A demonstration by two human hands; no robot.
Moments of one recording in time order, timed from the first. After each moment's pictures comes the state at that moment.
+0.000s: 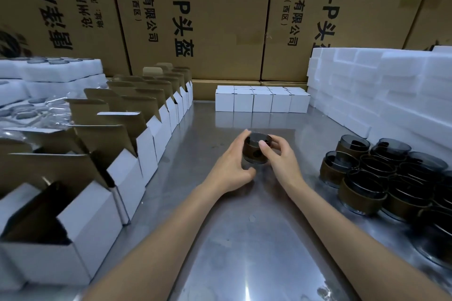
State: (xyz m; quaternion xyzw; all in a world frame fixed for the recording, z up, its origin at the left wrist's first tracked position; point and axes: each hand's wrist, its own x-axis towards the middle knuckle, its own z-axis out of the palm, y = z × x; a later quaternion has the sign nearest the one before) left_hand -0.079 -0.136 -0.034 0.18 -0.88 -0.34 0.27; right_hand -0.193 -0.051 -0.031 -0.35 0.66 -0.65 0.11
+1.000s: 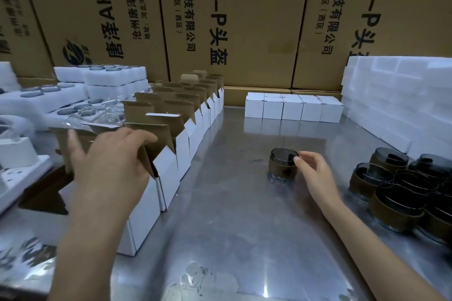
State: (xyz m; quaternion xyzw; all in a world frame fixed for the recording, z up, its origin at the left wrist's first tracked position) left_hand 0.133 -0.072 0.071 0.55 -0.78 0.07 0.30; right_hand -0.193 -0.030 -0.038 -0.36 0.67 -0.64 0.10
